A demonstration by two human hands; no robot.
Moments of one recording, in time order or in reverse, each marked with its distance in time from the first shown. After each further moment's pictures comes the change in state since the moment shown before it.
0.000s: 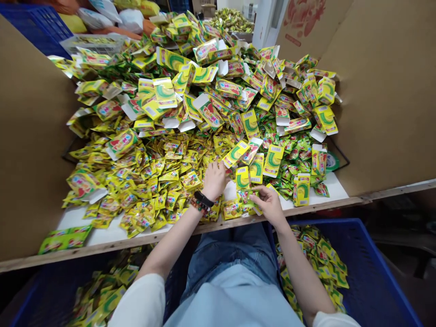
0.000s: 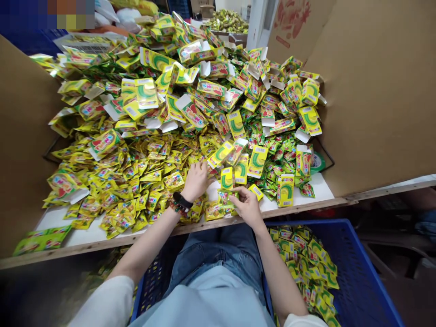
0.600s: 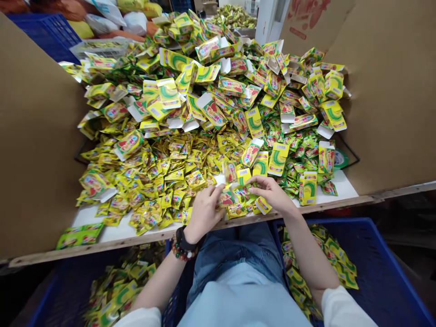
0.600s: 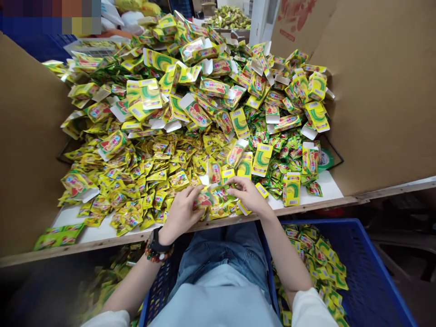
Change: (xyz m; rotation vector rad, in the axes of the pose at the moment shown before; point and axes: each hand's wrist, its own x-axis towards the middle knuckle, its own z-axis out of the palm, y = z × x) left_hand -0.094 -0.009 -0.034 -0.125 -0.015 0.076; right_hand 0.030 -0.042 -0.002 -0.027 -0.352 0.043
